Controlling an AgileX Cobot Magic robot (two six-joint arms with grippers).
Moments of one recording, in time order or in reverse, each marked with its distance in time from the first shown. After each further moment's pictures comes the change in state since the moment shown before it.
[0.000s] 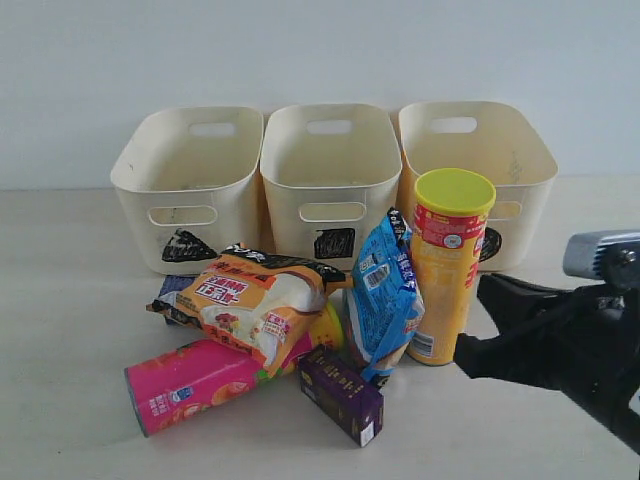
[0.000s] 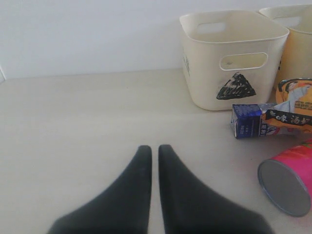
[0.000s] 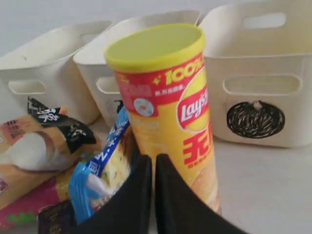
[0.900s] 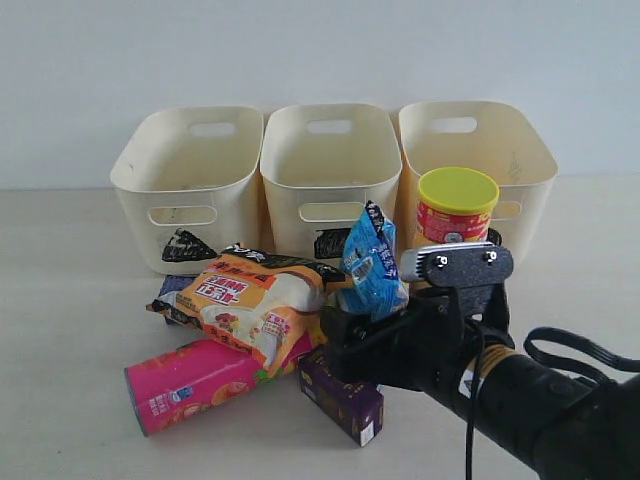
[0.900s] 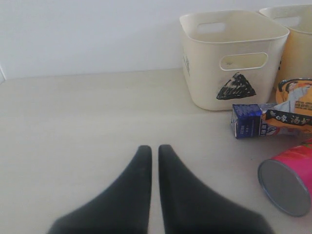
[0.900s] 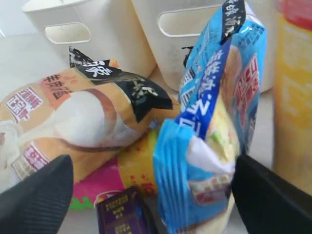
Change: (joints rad) left arm 0.000 0.000 0.000 0.000 0.000 0.000; right arm 0.125 0.363 -0.262 -0.052 0.033 0.144
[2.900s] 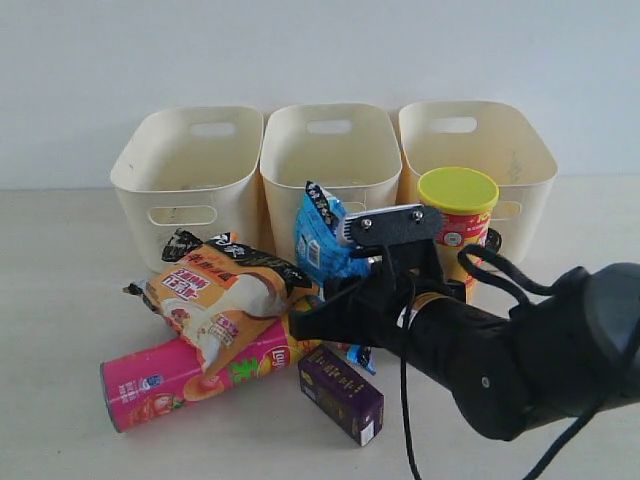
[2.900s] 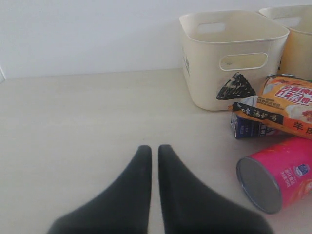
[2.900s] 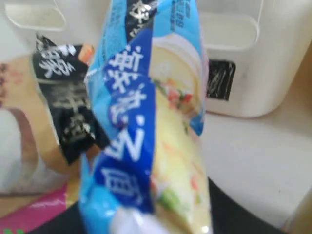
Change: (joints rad) left arm 0.000 0.000 0.000 0.000 0.000 0.000; right arm 0.000 0.065 -0.259 0.184 0.274 -0.295
